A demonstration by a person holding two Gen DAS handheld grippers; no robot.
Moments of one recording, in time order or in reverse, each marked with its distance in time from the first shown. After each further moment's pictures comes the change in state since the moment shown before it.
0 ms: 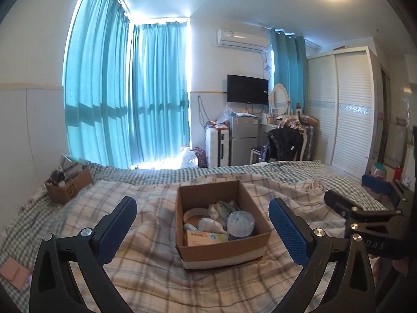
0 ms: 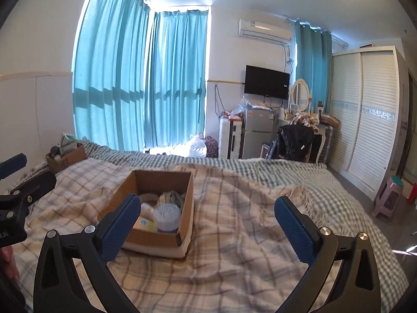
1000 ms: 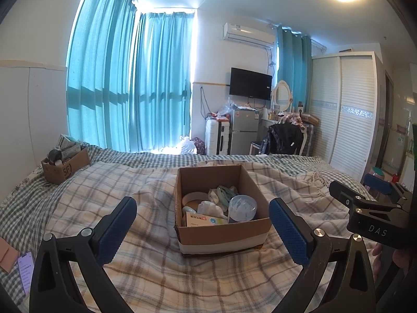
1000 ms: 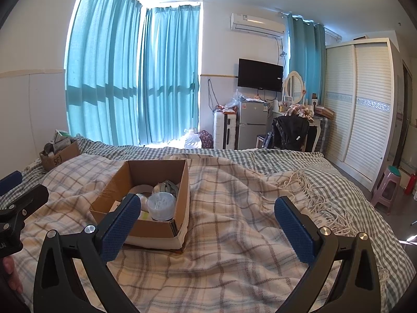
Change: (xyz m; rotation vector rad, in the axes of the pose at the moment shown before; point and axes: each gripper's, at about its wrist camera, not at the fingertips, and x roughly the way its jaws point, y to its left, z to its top) left arm 0.004 0.008 -0.024 -0.055 0.047 0.002; right arm 0.008 -0.004 -0.013 0.029 0.016 -0.033
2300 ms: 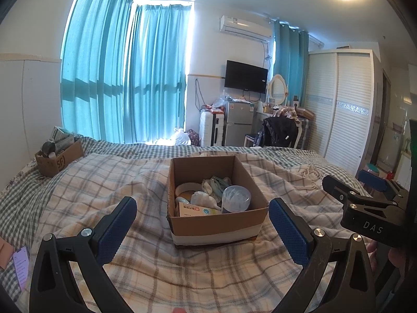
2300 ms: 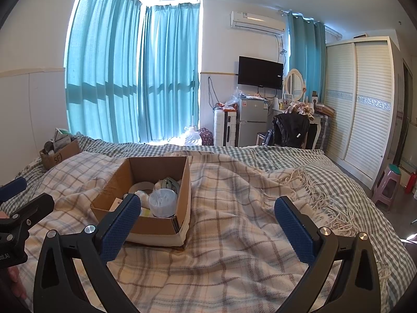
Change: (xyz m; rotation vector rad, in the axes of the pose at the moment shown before) left arm 0.003 0.001 -0.005 -0.006 0.043 -0.033; right arm 0.000 0.003 -0.005 0.005 0.014 -0.001
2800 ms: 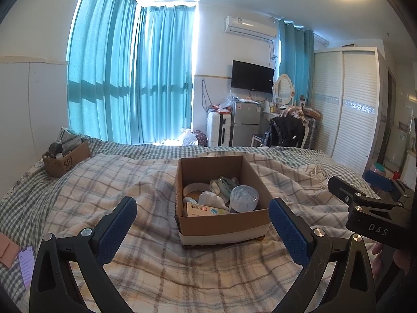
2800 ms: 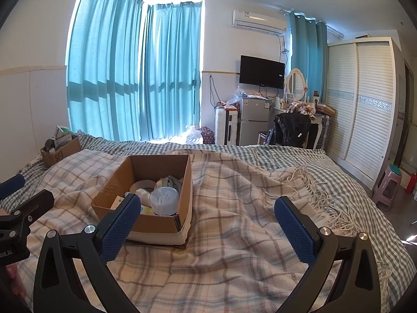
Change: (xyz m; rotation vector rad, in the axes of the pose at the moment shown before) left arm 0.001 0.001 -0.001 0.008 -0.002 0.043; right arm 0.000 0.002 -0.002 -0.006 0.006 0.005
